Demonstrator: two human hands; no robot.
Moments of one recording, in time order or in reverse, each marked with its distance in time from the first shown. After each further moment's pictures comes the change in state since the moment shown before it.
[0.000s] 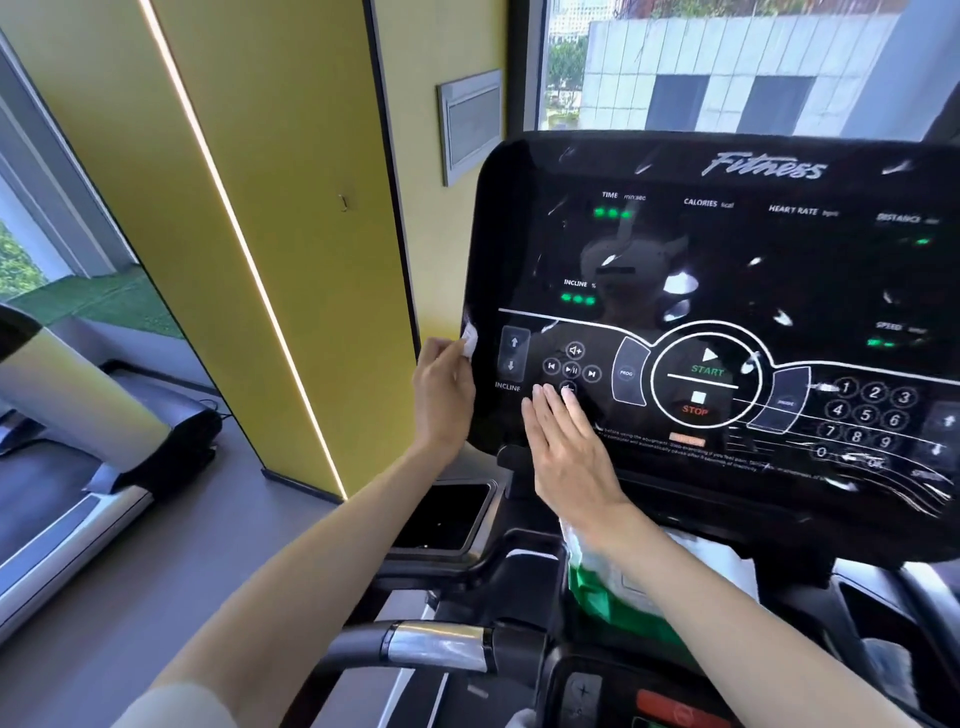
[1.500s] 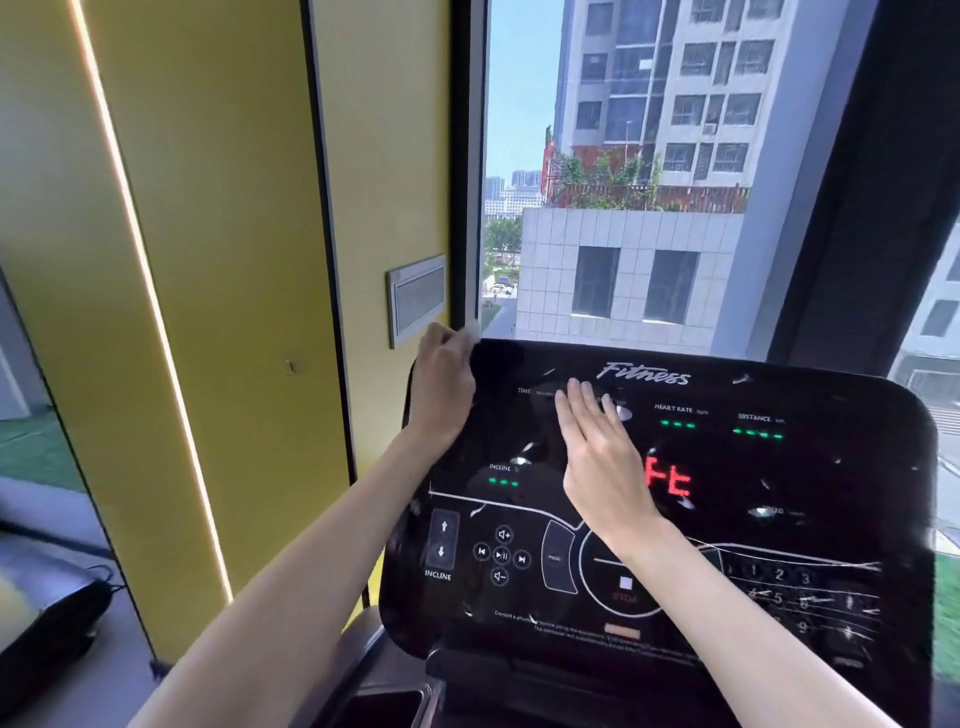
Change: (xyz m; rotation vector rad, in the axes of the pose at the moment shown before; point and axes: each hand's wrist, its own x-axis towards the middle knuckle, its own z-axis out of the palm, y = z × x) left_hand 0.169 0.126 0.029 0.058 -0.001 0.321; right_hand 0.104 0.148 -0.082 0.018 0.231 0.259
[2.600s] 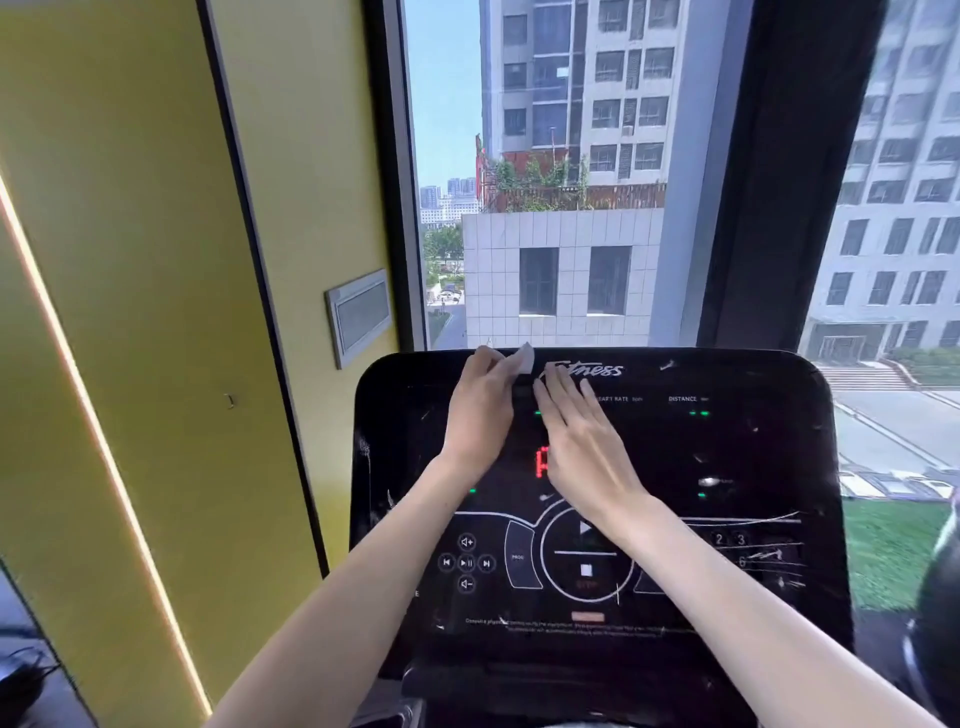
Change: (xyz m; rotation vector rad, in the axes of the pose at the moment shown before) left_hand -0.024 0.076 0.037 -0.243 -0.053 0.187; right_hand -0.002 0.023 -0.032 -0.004 -0.083 0.036
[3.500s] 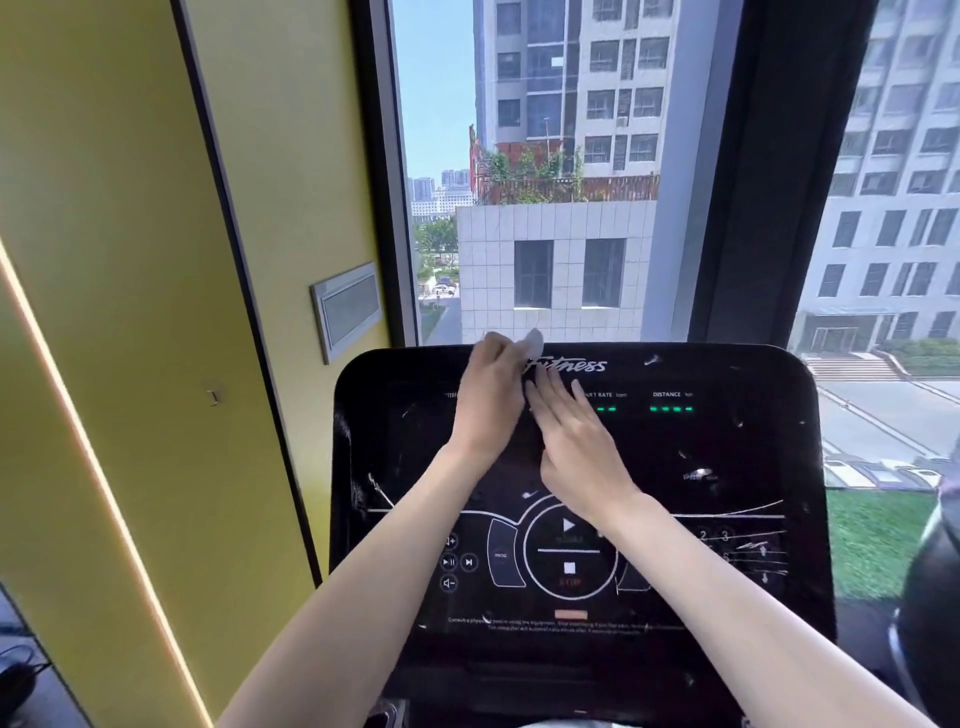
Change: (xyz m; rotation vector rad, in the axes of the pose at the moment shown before) left_hand 0.009 0.018 0.020 -0.043 0.019 0.047; right_hand -0.005 0.016 0.009 0.101 0.017 -0.019
